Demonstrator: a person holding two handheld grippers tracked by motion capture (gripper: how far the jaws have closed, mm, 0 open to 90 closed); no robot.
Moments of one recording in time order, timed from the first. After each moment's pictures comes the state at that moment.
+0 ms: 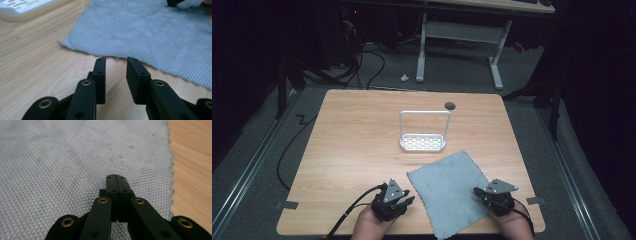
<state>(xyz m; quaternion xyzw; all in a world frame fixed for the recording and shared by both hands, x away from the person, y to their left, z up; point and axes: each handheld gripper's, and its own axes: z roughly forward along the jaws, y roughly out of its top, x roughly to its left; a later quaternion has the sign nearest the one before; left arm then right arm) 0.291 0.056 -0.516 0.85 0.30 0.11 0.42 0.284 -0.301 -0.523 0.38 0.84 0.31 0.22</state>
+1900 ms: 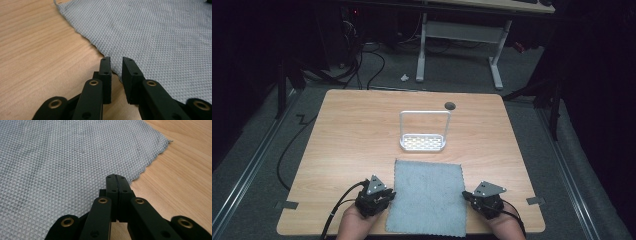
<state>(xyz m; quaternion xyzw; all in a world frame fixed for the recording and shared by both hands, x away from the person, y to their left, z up) 0.306 0.102 -0.528 0.84 0.37 0.09 0.39 0.281 -0.271 -0.523 0.35 0.86 0.32 0.19</state>
